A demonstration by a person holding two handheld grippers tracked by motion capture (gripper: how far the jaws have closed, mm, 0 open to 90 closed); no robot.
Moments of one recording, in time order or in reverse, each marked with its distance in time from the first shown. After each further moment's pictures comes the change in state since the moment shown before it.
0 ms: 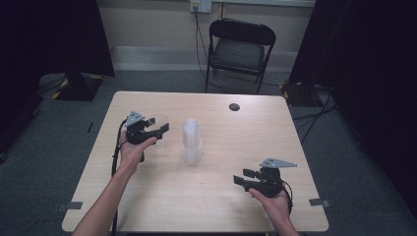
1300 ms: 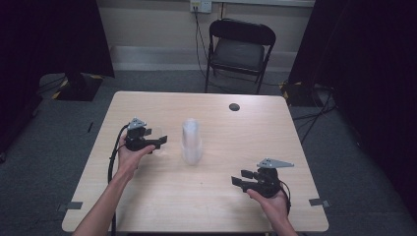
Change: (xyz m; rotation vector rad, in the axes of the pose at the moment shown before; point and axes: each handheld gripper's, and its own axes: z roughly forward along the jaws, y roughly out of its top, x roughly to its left) left arm 0.009 -0.019 -0.003 0.196 -0.006 0.025; right arm 0.003 -0.001 0.005 0.020 0.006 -0.003
